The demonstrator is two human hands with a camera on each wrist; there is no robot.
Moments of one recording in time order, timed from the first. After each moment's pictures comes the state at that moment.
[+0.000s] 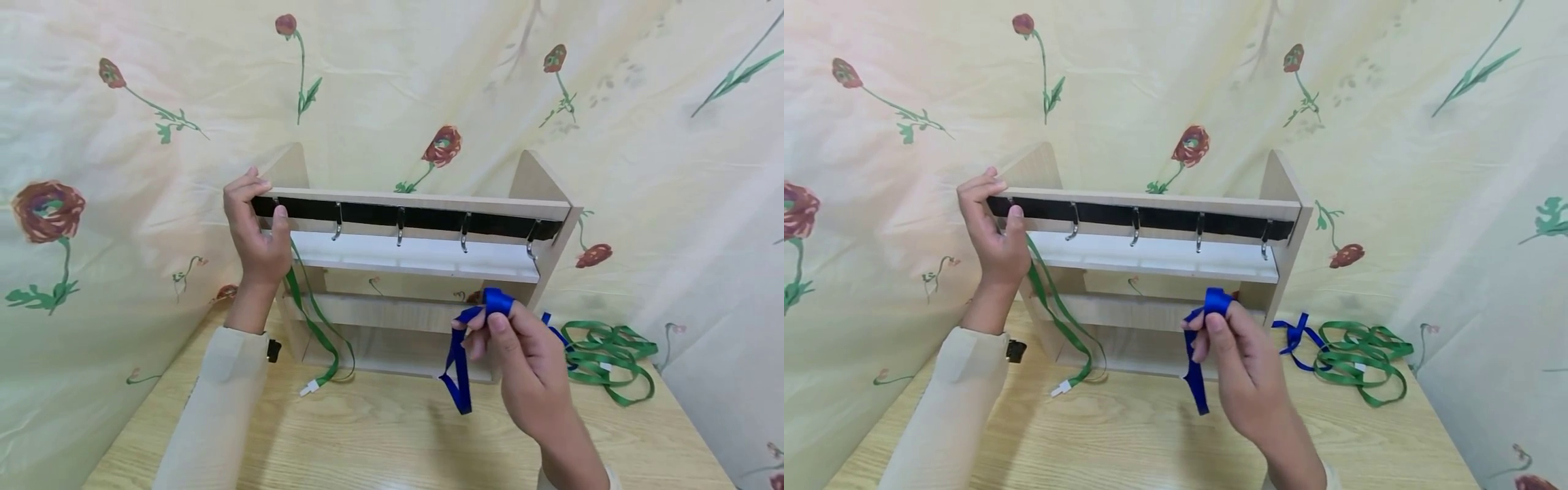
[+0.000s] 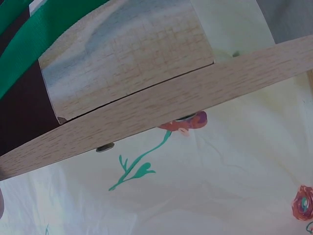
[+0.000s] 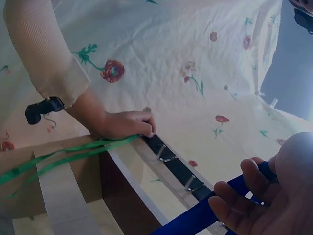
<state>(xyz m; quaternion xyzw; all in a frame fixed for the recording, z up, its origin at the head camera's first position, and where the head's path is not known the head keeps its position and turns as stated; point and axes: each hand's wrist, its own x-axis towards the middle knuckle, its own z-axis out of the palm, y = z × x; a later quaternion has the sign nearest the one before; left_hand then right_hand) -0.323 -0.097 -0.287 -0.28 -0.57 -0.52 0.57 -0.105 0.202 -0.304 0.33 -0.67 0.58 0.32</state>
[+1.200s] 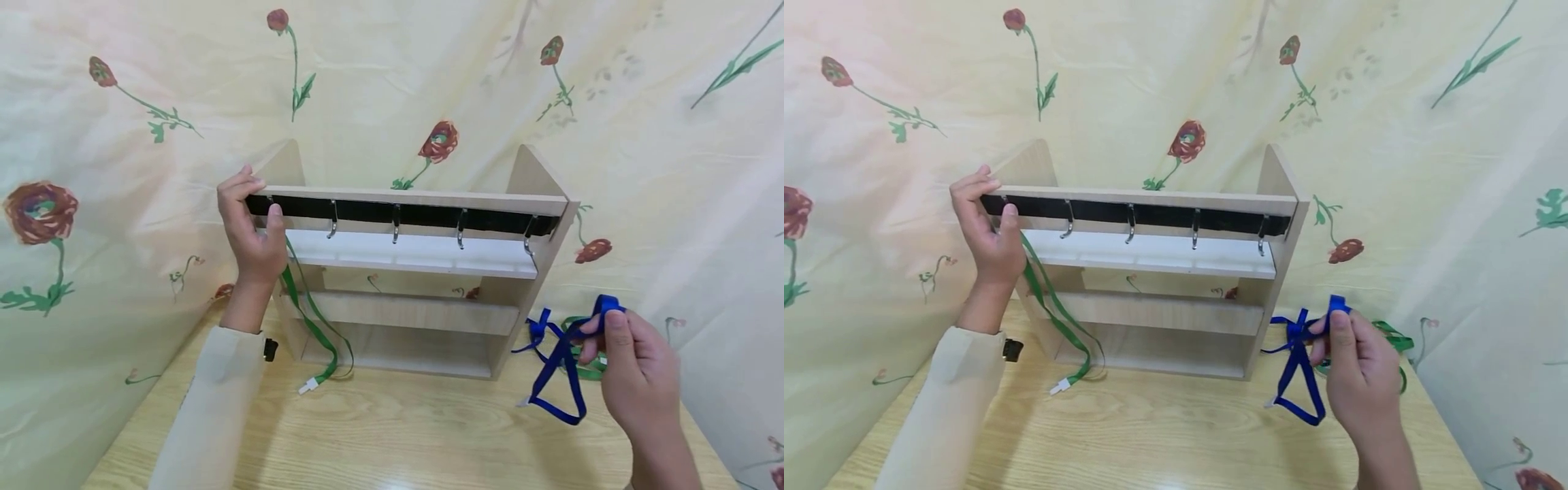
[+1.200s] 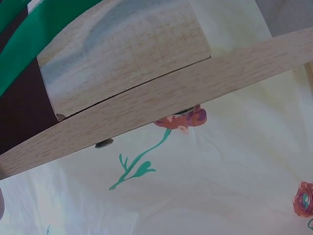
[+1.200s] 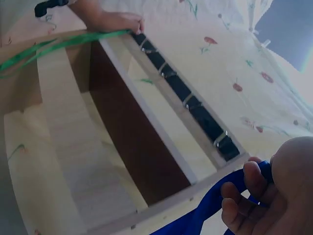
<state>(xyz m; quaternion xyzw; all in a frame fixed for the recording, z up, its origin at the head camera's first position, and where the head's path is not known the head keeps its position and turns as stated) -0.321 -0.096 -0.285 -0.27 -0.57 -0.52 0.57 -0.087 0.309 -0.325 0.00 -0.80 0.45 0.39</state>
